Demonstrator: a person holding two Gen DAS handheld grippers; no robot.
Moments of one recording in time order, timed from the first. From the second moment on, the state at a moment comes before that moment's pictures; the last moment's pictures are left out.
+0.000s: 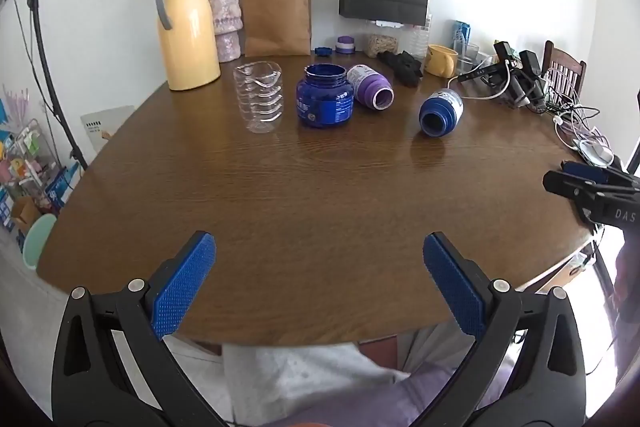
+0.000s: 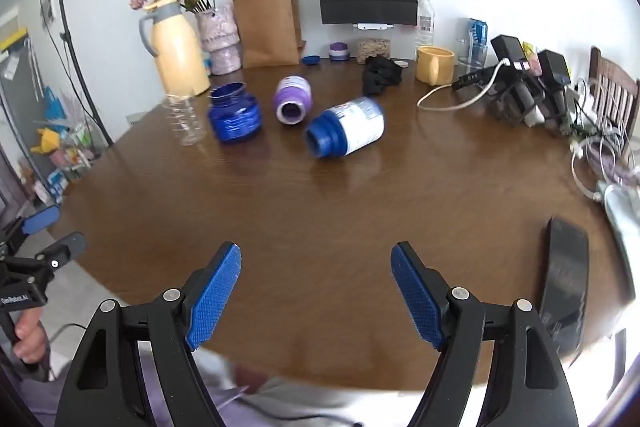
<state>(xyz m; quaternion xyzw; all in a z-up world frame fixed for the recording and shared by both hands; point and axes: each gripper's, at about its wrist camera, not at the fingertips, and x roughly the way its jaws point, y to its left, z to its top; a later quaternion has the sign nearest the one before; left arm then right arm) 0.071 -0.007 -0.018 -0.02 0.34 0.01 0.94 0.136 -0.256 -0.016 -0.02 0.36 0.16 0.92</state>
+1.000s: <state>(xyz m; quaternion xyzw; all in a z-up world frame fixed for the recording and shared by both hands) 0.231 -0.038 -0.038 -0.04 0.41 -0.06 0.91 0.376 -0.230 -0.058 0.07 0.42 0.24 0.87</state>
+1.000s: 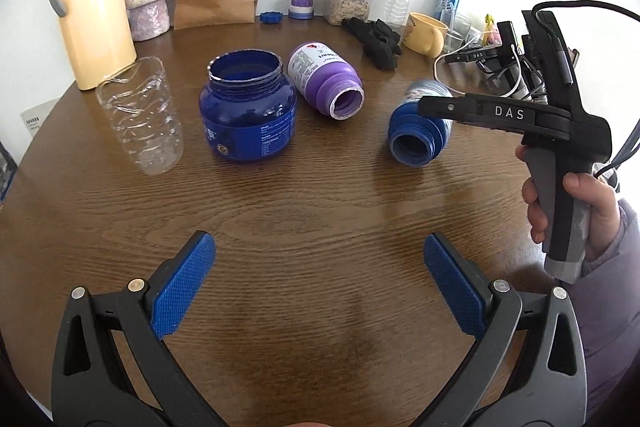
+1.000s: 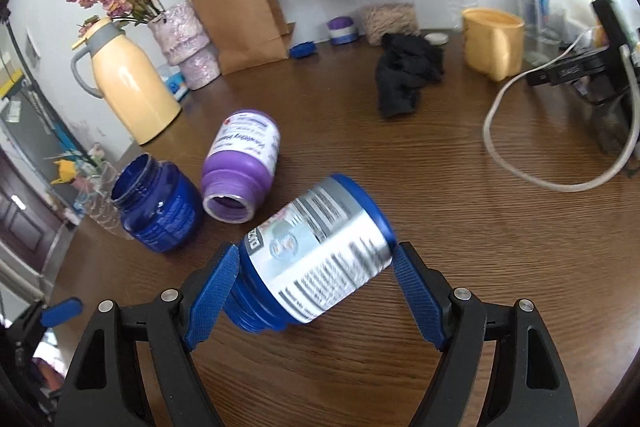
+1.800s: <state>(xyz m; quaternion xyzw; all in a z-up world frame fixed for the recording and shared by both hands) 0.233 -0.025 -0.046 -0.05 0.42 -0.07 0.90 0.402 -0.212 -0.073 0.14 0.46 0.23 0.85</state>
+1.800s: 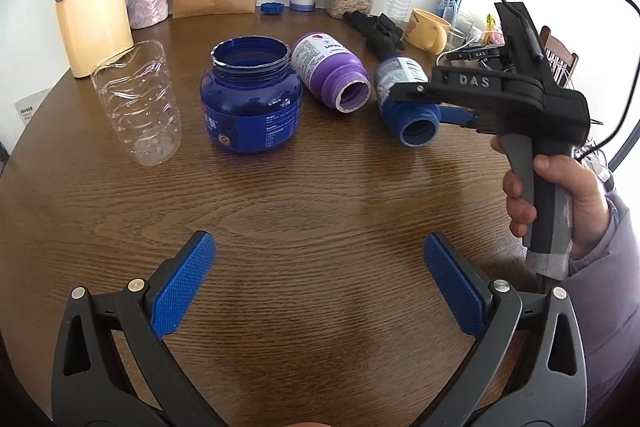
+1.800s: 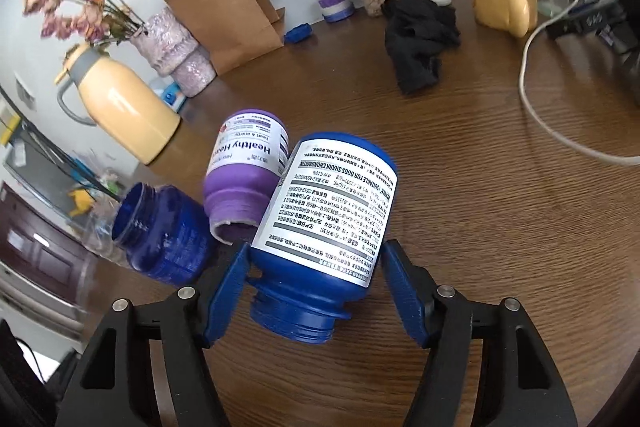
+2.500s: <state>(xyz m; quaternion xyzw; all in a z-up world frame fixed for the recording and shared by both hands) 0.233 -0.028 -0.058 0.02 0.42 -0.12 0.90 0.285 -0.205 -0.051 0.07 0.43 0.38 0.82</state>
